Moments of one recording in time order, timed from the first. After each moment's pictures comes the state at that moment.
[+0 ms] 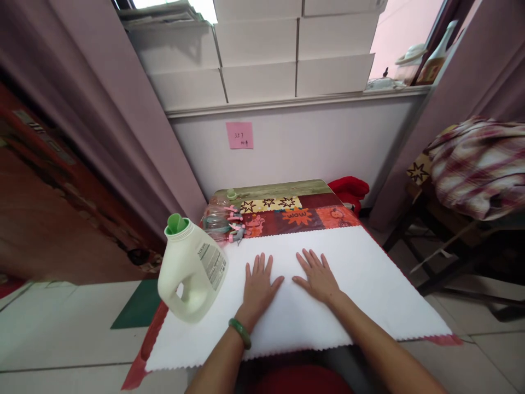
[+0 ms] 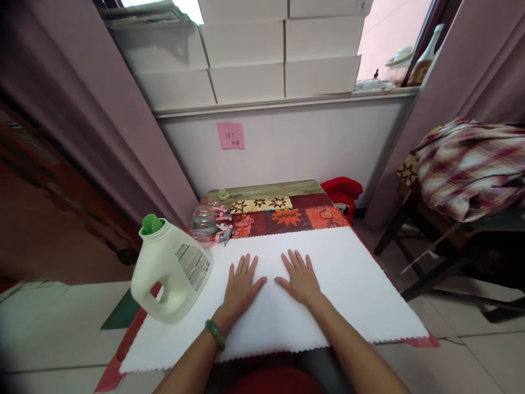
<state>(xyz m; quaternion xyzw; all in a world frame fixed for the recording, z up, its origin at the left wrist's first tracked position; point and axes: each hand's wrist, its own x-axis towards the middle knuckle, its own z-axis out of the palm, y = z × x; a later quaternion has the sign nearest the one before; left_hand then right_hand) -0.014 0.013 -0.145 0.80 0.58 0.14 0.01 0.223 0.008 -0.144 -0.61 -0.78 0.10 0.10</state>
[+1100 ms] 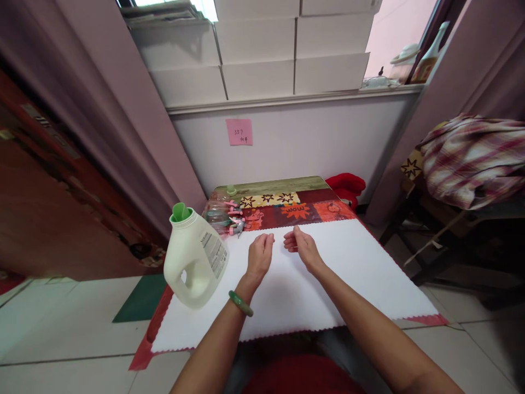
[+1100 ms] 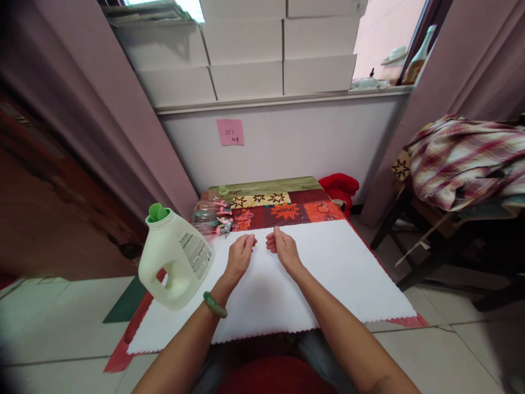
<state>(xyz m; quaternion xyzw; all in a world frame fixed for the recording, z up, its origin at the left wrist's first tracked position) 0.011 0.042 -0.066 0.68 0.55 0.42 0.23 0.178 0.029 -0.059 -0.52 -0.49 0.47 0.52</state>
